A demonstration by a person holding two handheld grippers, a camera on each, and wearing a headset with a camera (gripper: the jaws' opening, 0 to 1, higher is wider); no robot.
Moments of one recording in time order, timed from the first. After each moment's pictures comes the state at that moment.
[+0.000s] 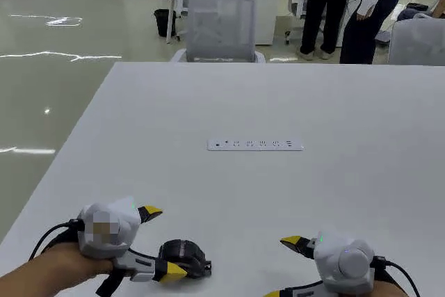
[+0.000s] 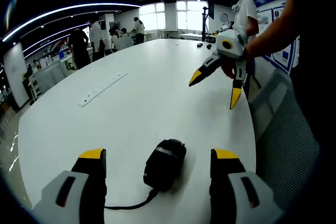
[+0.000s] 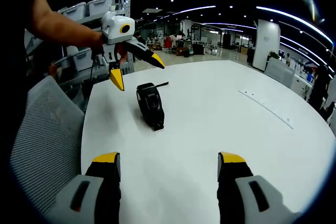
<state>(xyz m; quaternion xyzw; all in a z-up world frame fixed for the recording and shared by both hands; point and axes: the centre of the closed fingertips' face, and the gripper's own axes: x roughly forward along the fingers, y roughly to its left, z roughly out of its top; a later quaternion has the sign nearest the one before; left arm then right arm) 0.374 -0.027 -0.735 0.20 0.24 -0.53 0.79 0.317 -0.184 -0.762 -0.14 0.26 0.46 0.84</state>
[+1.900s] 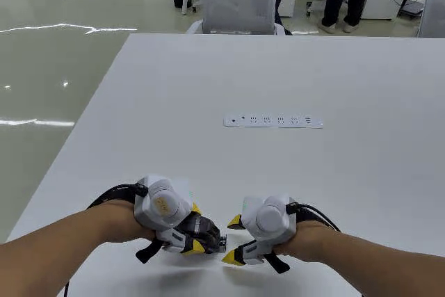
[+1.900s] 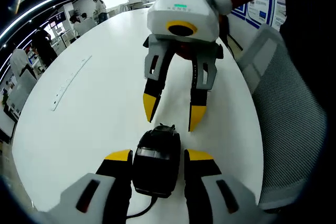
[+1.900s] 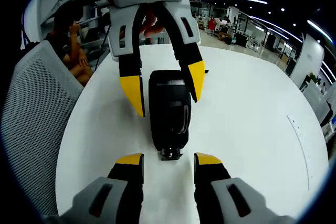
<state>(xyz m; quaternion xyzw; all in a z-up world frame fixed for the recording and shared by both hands) 0.365 -0.050 -0.787 0.35 0.29 -0.59 0.67 0.352 -0.076 -0.821 -0.28 0.29 0.57 0.71</state>
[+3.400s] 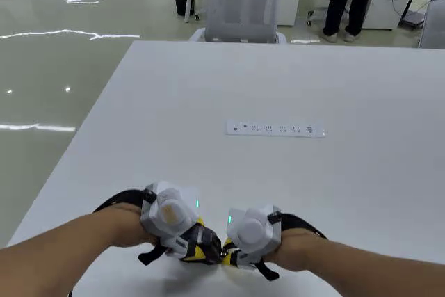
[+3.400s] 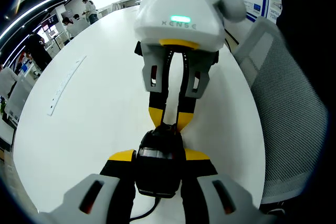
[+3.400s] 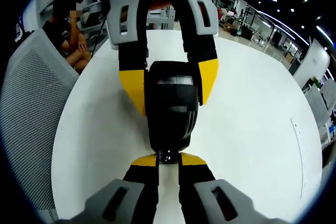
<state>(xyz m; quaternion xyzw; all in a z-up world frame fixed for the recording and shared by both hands) 0.366 -0.053 -0.791 0.37 0.30 -0.60 0.65 0.355 -0.073 -0.833 -0.33 0.32 0.56 0.69</state>
